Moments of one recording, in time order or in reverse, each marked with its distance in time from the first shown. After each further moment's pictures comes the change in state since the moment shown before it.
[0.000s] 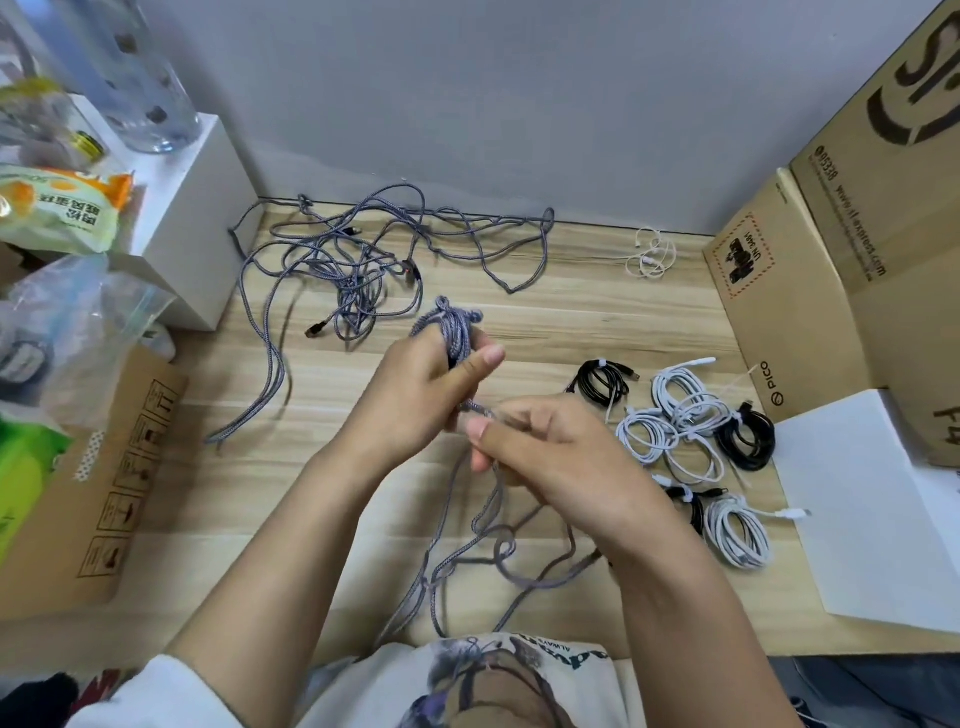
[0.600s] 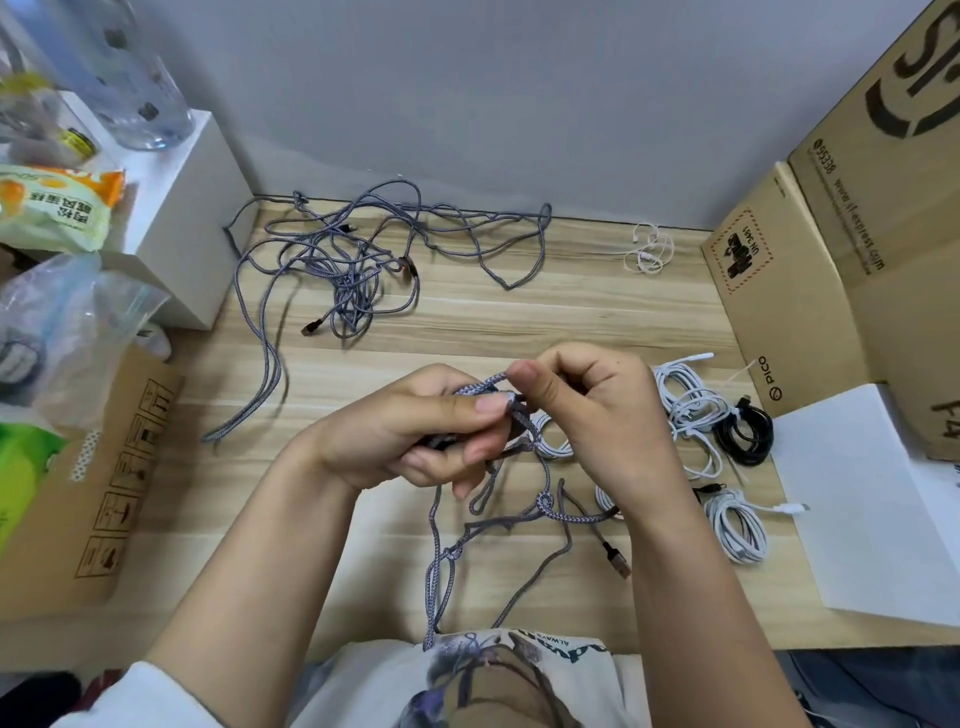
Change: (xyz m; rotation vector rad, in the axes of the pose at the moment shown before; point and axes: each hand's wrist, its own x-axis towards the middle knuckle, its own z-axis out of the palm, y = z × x) left_hand -0.016 0.019 -0.017 -0.700 -0.859 -0.140; right_hand 0.014 0.009 -0.017 0.013 0.338 -0.277
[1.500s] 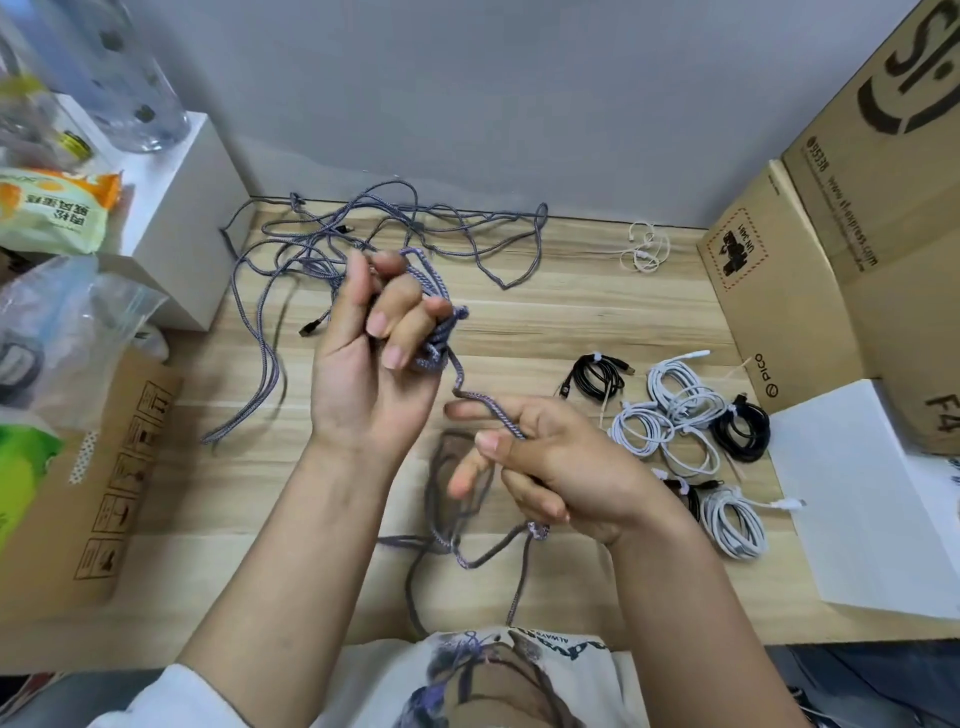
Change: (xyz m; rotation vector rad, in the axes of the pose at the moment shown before) left_hand 0.018 0.006 -0.004 -0.814 0.436 0.753; right_hand -0.013 0.010 0.006 0.367 -0.491 0.478
